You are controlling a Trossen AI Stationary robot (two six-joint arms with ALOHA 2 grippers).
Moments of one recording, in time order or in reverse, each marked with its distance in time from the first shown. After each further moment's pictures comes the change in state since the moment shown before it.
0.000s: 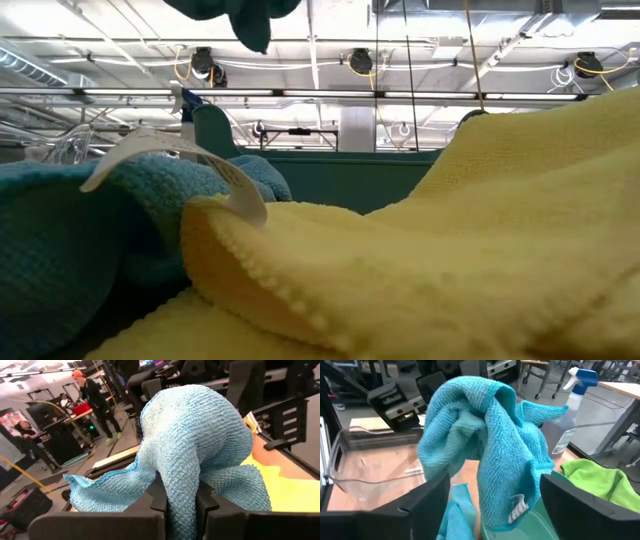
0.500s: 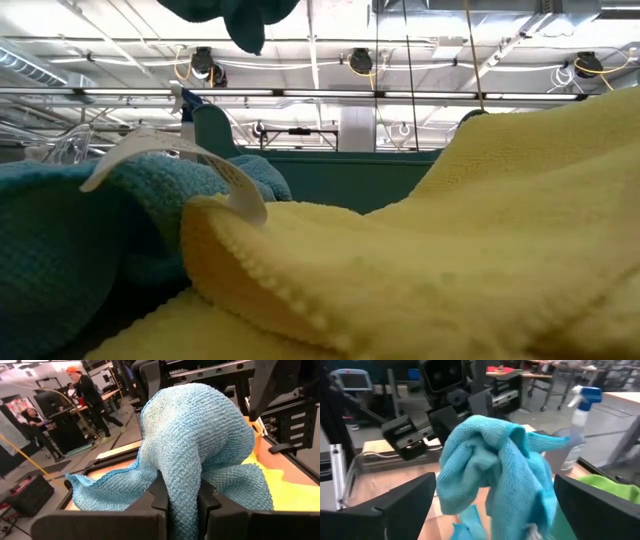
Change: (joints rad) left arm -0.013 -0.002 0.000 -0.006 -0.041 -0.077; right arm -0.019 0.000 0.000 0.175 -0.042 -0.105
